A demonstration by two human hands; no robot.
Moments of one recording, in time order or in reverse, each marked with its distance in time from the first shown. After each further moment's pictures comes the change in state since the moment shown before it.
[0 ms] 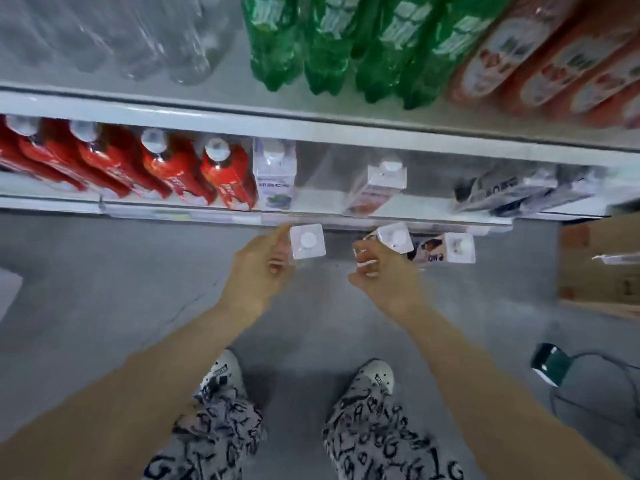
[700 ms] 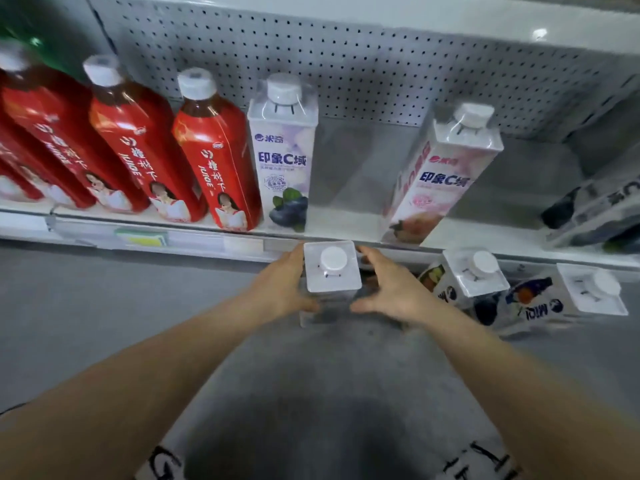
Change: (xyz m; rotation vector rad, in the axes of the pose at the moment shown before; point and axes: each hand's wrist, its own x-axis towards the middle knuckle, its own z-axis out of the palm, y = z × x) left_hand 0.164 -0.230 0.099 0.386 -0.154 0.168; right_hand 0.208 0.152 0.129 -0.247 -0.167 -0.347
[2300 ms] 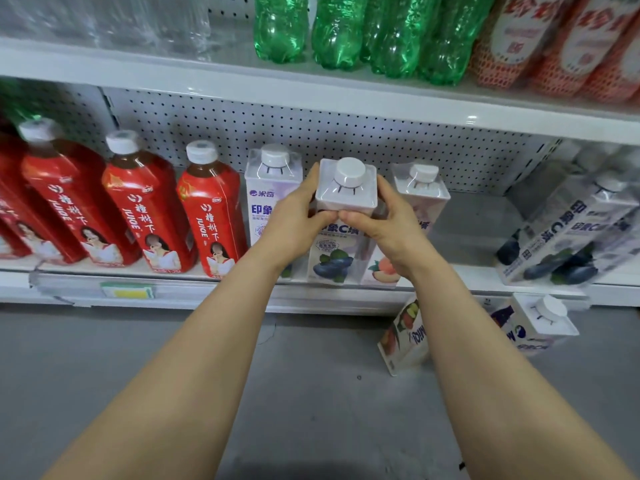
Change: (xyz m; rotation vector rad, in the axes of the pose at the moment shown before) left_hand 0.028 0.112 -0.080 -0.283 0.320 0.372; right_hand 0.015 -0.072 -0.080 0.657 0.503 -0.403
